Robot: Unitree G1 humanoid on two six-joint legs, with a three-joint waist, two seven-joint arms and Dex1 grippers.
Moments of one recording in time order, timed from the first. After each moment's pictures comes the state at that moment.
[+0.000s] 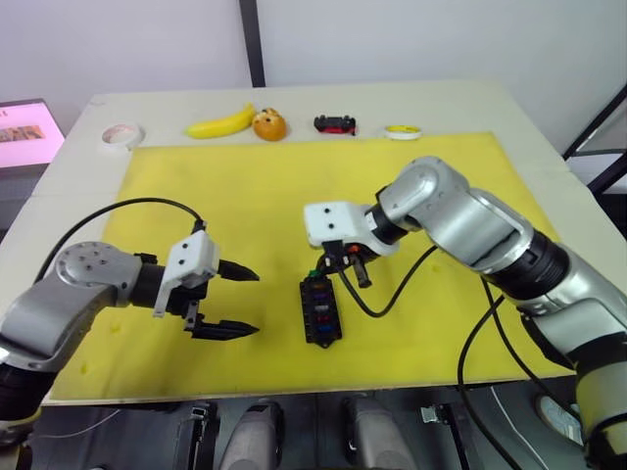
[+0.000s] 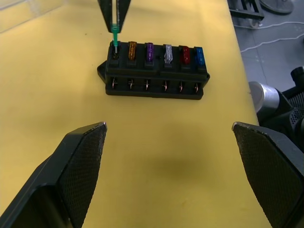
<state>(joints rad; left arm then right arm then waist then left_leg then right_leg) -0.29 1.00 -0.04 -0.36 -0.58 0.52 -1.26 -1.15 -0.67 0.70 -0.19 0.16 0.92 1.32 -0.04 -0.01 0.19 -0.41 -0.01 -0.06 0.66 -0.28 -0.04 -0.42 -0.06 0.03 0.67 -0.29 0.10</state>
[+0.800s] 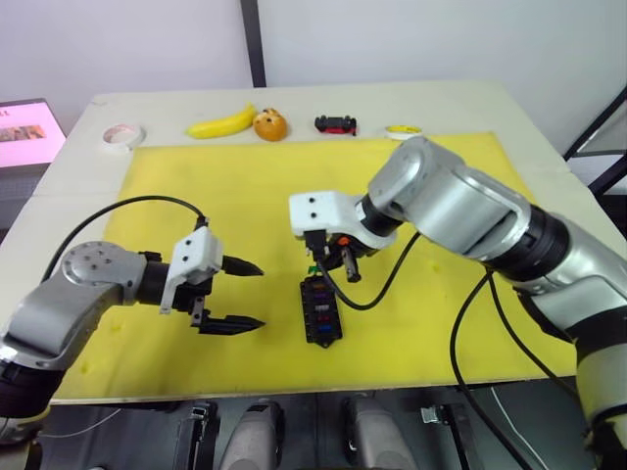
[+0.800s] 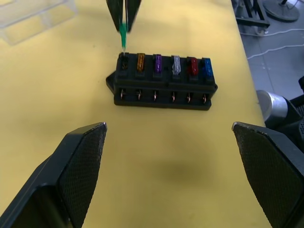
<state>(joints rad) -0.31 0.96 -0.04 -0.36 -0.57 0.52 -1.23 -1.33 -0.65 0.82 -0.23 0.19 1.21 1.29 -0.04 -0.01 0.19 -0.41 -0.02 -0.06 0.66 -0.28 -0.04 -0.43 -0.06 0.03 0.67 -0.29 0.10</state>
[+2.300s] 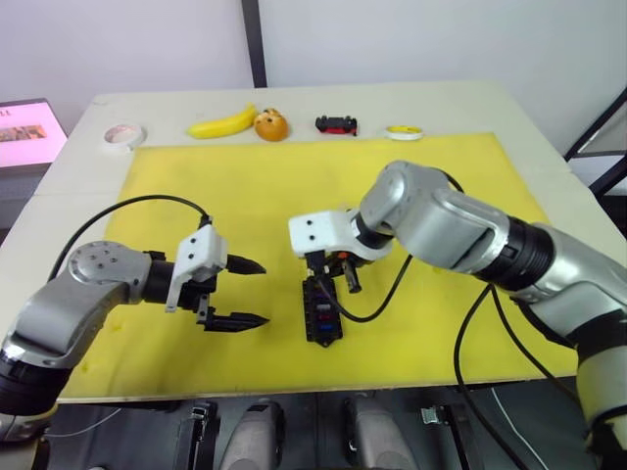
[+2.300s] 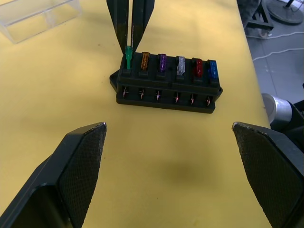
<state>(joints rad) -0.32 0.93 -0.05 -0.36 -0.55 0.55 -1.22 -1.30 -0.66 0.93 -0.22 0.11 1.09 1.27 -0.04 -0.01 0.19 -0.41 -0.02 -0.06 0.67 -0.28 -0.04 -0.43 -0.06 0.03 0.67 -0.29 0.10</state>
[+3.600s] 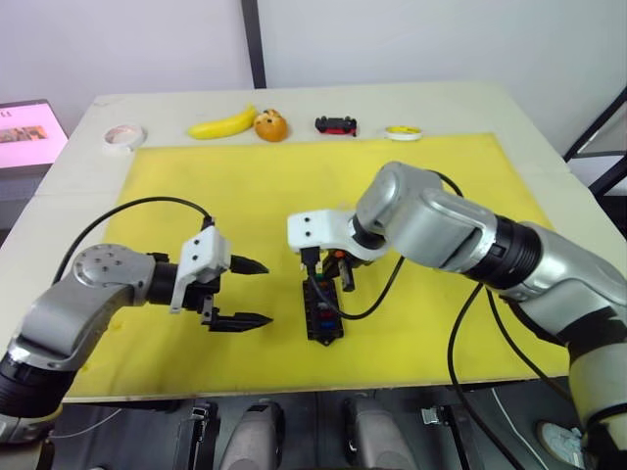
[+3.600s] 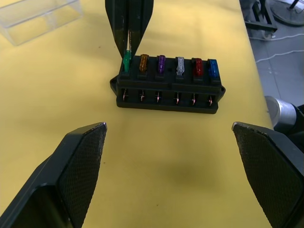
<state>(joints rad) -0.31 0.91 -0.06 -0.37 -0.54 0.56 -1.19 -1.32 -0.61 0.94 -0.19 0.10 1.22 1.26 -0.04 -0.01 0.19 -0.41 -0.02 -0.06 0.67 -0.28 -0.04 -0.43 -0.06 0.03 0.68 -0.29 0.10</state>
